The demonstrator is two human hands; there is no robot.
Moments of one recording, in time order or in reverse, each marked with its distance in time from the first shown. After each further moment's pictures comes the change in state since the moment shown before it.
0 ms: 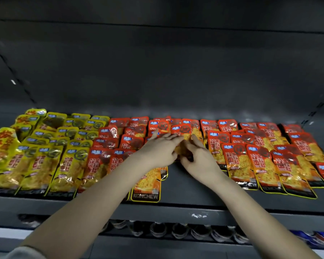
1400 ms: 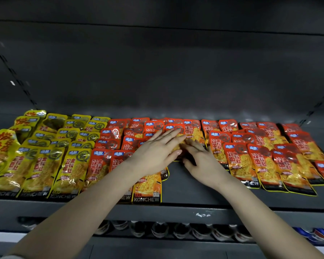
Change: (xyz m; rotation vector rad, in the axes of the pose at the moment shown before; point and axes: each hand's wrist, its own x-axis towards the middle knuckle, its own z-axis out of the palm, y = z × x) left_hand -0.016 -0.023 0.017 -0.011 0.278 0.219; right_hand 0.002 0.012 0.009 -0.174 -0.008 -0.104
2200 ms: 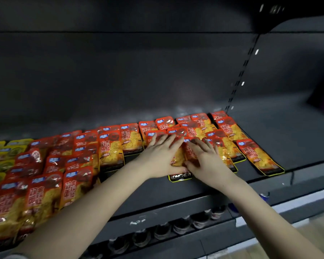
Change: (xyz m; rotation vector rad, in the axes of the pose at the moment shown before) left_hand 0.105 0.128 0.035 0.086 -0.235 0.141; right_hand -0.086 0.115 -0.060 -0.104 0.158 0.336
